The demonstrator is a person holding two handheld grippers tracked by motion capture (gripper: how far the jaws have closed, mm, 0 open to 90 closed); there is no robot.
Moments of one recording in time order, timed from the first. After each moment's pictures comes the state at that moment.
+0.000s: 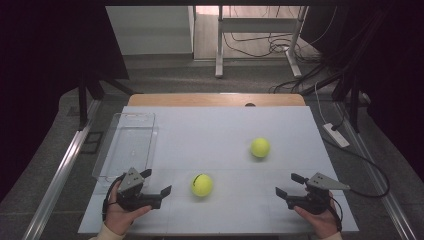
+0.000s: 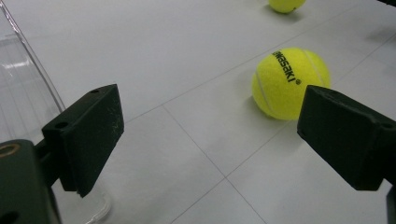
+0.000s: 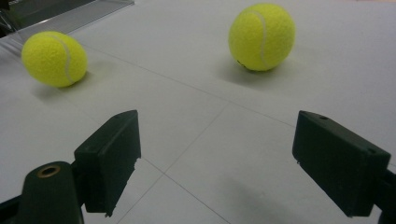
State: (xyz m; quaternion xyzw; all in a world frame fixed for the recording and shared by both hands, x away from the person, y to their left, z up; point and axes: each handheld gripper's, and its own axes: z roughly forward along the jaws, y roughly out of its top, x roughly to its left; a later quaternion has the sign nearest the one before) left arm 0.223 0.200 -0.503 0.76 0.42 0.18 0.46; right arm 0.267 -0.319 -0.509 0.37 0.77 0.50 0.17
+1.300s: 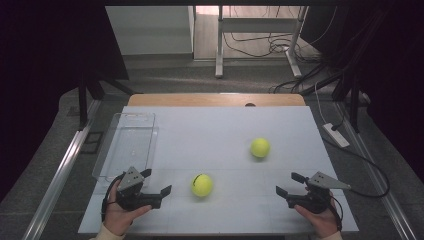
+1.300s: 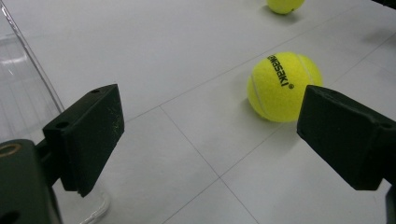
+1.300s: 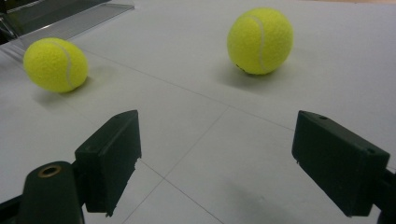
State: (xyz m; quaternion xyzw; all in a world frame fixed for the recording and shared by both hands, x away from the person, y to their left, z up) left arm 0.221 0.198 -0.494 0.76 0.43 0.17 0.46; right arm 0.268 -0.319 -0.508 0.38 0.76 0.50 0.17
